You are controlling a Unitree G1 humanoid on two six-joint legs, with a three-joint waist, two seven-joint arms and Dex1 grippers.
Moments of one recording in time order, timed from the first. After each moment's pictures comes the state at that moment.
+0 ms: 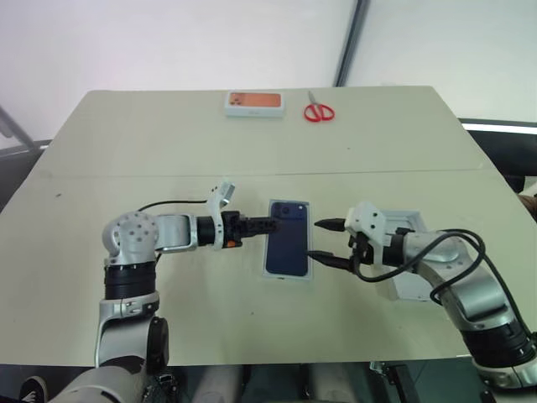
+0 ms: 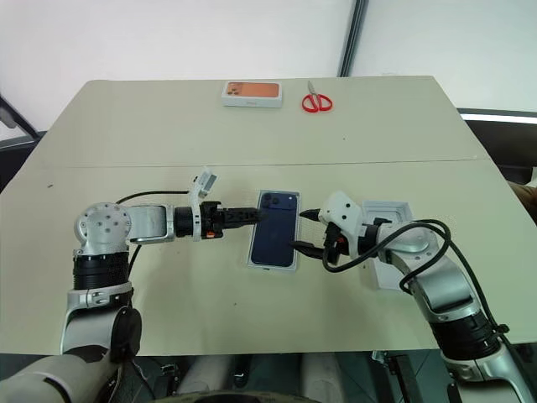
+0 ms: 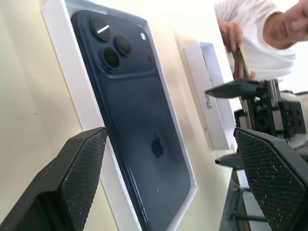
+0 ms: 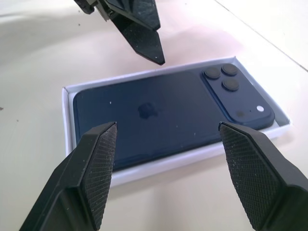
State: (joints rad) left arm -0.63 0.27 0.24 0.01 -0.99 1.55 -0.35; right arm -0.26 -0.69 0.10 -0.32 0.33 0.47 0.93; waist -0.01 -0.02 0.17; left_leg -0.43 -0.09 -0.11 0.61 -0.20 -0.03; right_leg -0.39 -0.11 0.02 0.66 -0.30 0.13
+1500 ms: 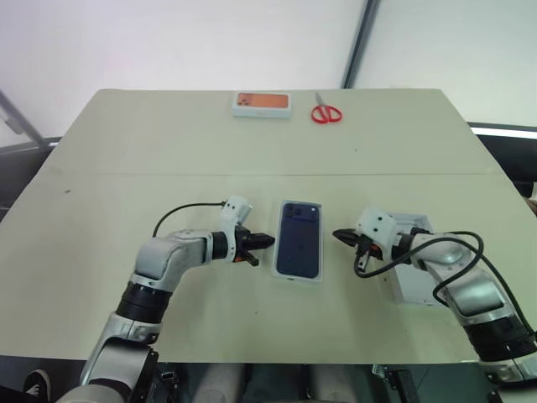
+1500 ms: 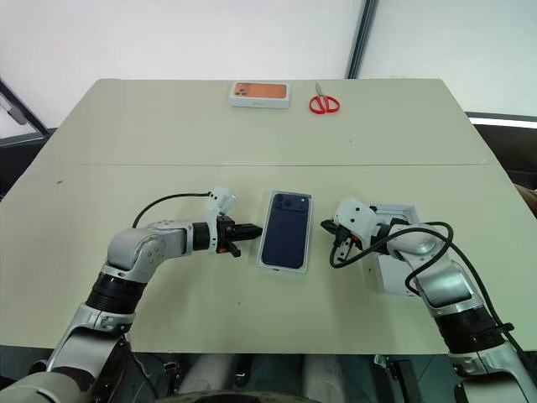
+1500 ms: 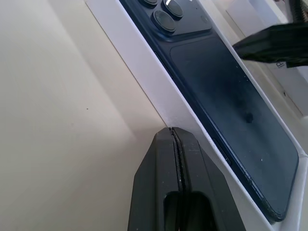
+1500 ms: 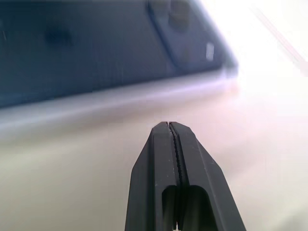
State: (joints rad) left arm -0.50 0.32 -0.15 0.02 -0.54 0.98 -0.67; right arm -0.23 -0.73 0.12 -0.10 0.09 0.30 0.86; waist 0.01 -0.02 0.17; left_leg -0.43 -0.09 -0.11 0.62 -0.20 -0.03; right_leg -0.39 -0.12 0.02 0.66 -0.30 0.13
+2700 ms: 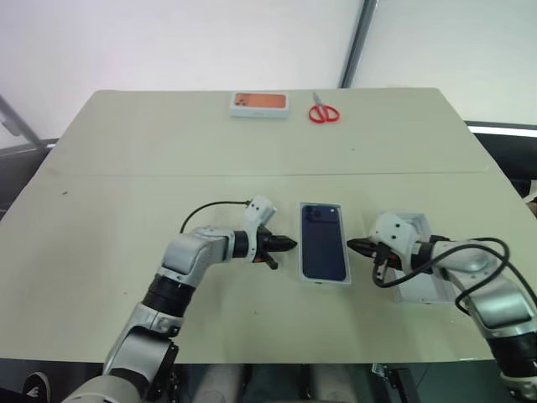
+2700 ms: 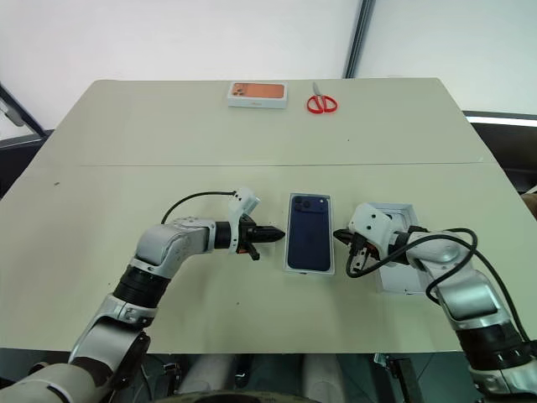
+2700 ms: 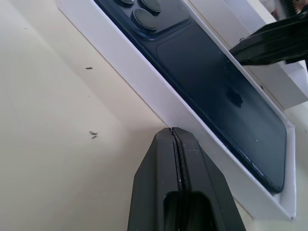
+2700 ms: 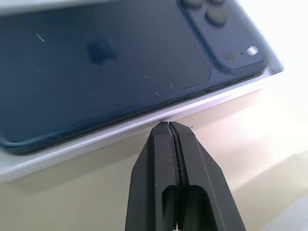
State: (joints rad) left arm -0.56 0.28 -0.21 0.10 -0.43 0.89 -0.80; right arm -0.11 -0.82 -0.02 -0.27 0.17 0.41 0.94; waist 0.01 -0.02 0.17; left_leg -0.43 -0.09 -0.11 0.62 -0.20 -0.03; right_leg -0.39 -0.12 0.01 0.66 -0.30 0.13
